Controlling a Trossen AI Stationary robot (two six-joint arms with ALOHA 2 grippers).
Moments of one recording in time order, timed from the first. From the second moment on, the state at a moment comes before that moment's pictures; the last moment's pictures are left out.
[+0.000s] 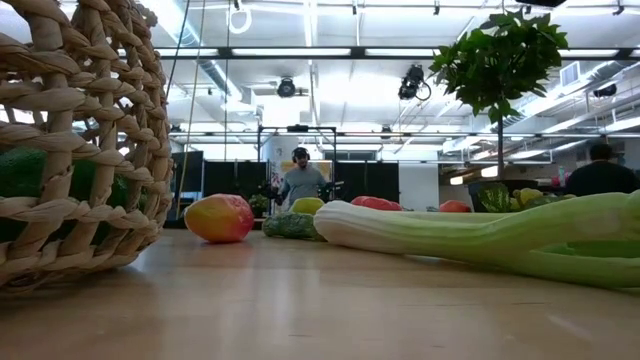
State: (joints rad) left arm -0.49 1.62 2.12 -1.57 0.09 -0.98; right arm 0.48 1.00 1.03 -0.54 0.32 0.98
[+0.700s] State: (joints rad) left arm -0.97 1.41 1.73 -1.57 -0.18 -1.57; right arm 0.55 1.23 1.02 -0.16 0.54 1.19
